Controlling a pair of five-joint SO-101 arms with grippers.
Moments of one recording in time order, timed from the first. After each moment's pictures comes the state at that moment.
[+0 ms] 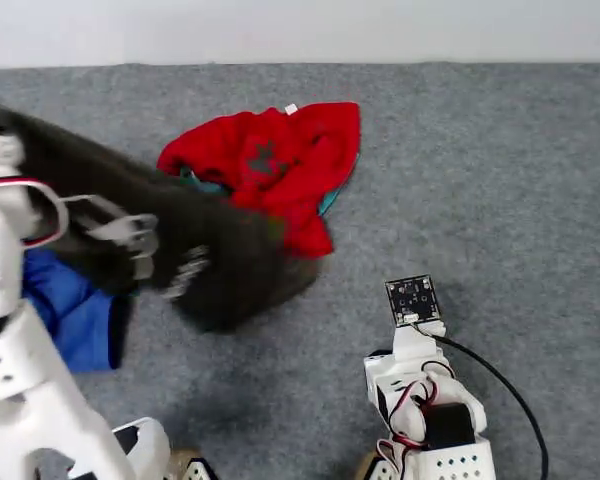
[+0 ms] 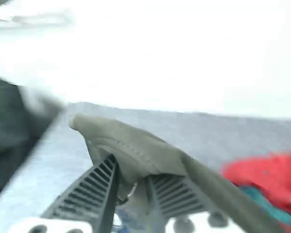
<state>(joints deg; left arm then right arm) -29.0 -32.0 -9.1 73.7 -2.8 -12.0 -103.2 95.9 74.7 0.1</state>
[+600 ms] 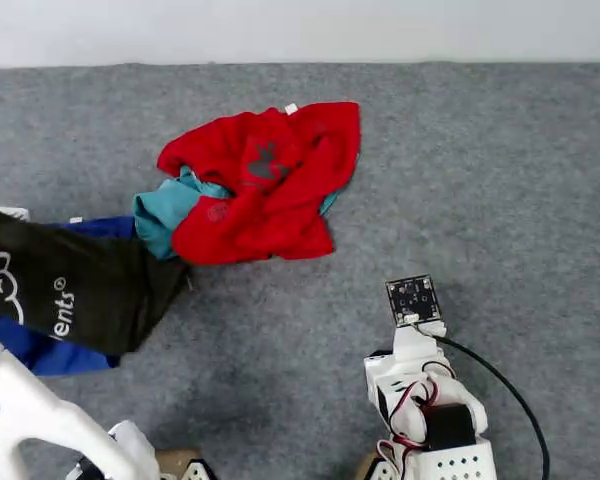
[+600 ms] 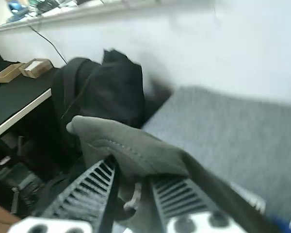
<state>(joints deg) -50.9 -32.0 10.5 51.9 -15.4 -12.0 -103.2 95.9 74.7 0.1</state>
